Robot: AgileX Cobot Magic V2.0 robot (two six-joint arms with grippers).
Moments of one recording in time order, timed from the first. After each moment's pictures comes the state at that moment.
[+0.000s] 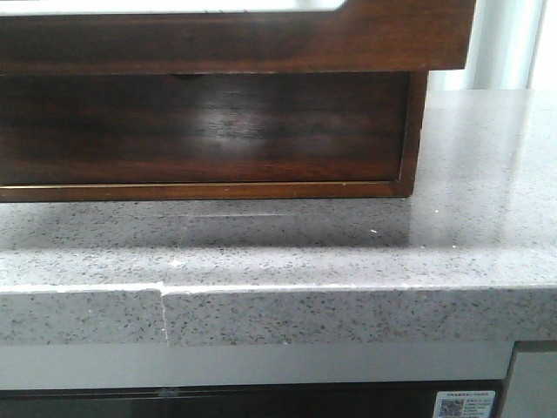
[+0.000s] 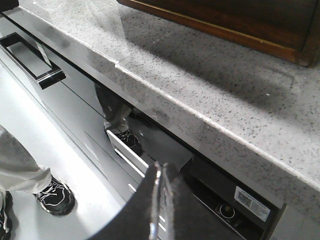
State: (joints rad) left arm -0.01 0.00 0.00 0.01 0.32 -0.04; right arm 0.63 0.33 -0.11 0.65 0.25 -0.61
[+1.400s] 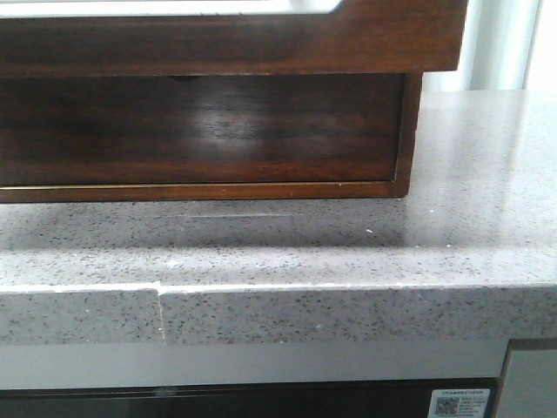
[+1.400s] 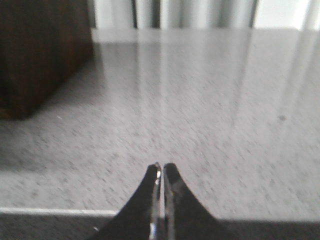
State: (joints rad) left arm -0.01 0.00 0.00 0.01 0.32 -0.04; right arm -0.03 -0.01 0.01 -0.03 0.23 0.01
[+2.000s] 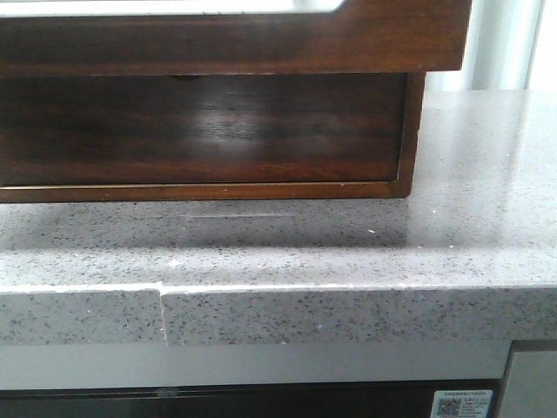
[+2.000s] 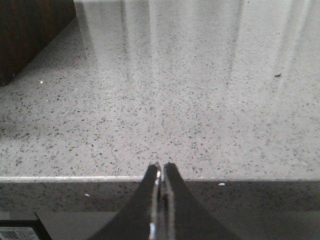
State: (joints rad) left arm -0.01 0.00 0.00 0.01 0.32 -0.04; right arm -0.04 -0.01 0.01 -0.02 0.33 0.01
